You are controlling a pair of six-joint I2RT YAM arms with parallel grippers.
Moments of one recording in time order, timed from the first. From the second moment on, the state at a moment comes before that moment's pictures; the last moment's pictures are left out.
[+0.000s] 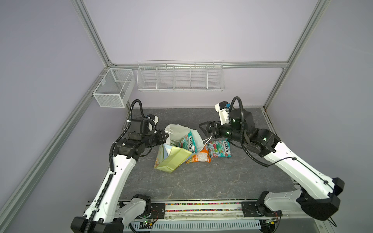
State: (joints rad) left arm -0.26 1.08 1.20 -0.81 0.36 -0.46; right arm 0.83 1.30 1.48 -0.63 -0.01 0.61
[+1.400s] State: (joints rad) left arm -0.26 1.10 1.25 -0.81 0.32 -0.46; right arm 0.83 1.29 1.36 -0.46 -0.22 0.68
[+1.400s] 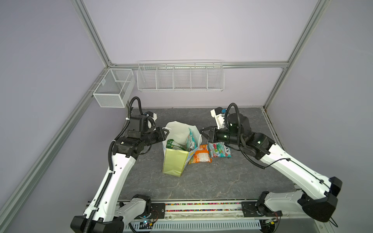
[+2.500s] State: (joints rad) left arm -0.26 1.09 1.30 -0.80 0.20 -0.46; right arm 0.87 1.46 1.53 -0.37 -0.46 0.65
